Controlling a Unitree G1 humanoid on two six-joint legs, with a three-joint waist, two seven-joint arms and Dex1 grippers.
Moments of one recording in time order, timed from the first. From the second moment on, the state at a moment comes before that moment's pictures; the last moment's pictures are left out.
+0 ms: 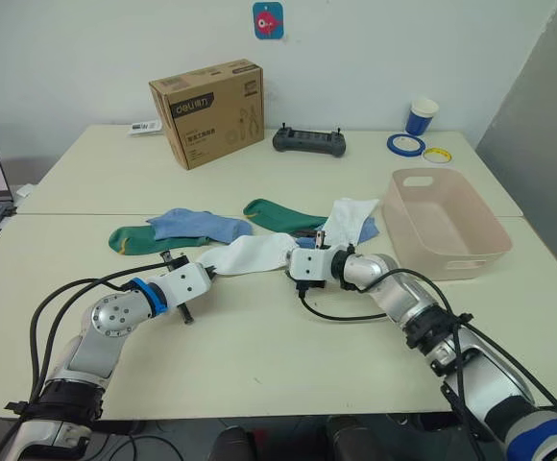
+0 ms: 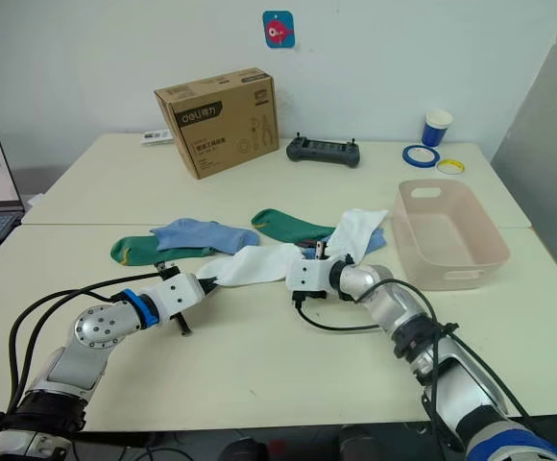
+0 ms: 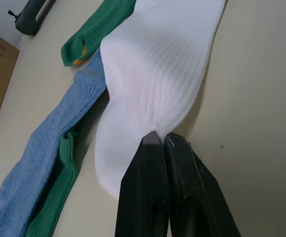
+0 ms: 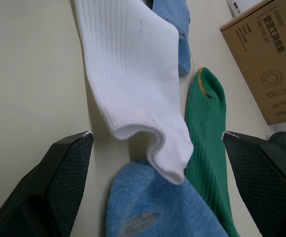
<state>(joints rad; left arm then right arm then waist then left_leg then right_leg) -0.25 0.70 -0.04 0.27 0.16 -0.27 -0.69 -0.80 -0.26 0.52 0.59 -0.45 -0.26 0.51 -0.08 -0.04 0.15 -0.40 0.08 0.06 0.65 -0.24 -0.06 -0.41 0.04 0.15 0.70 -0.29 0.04</state>
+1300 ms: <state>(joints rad) -0.04 0.69 -0.15 -0.07 0.02 -0.17 -0.89 -0.03 -0.68 0.30 -0.30 -0.33 -0.17 0.74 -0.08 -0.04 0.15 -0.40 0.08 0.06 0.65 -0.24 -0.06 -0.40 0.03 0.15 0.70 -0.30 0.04</state>
